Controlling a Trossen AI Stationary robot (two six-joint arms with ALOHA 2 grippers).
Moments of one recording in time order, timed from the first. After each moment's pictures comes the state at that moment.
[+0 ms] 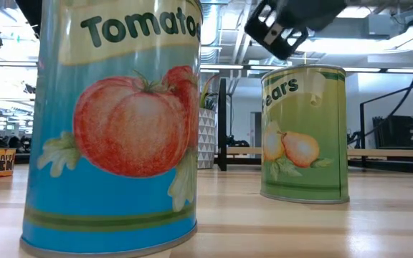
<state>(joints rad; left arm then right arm) 0.09 0.96 0.74 -0.93 -0.64 -0.47 0.49 1.82 1.28 -0.27 -0.10 0.29</state>
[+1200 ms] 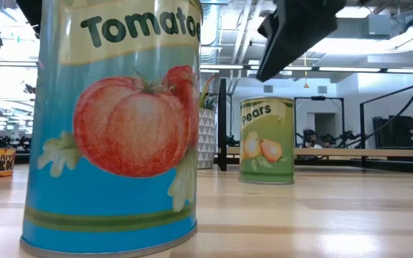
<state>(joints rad) 0.09 0.96 0.74 -0.93 -0.64 -0.49 0.41 1.74 1.32 -0.63 0.31 0.23</state>
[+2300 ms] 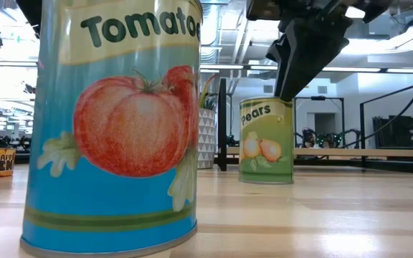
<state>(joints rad) 0.09 0.96 0.74 -0.93 -0.64 -0.49 0.35 1.74 1.28 -0.70 0.18 0.29</state>
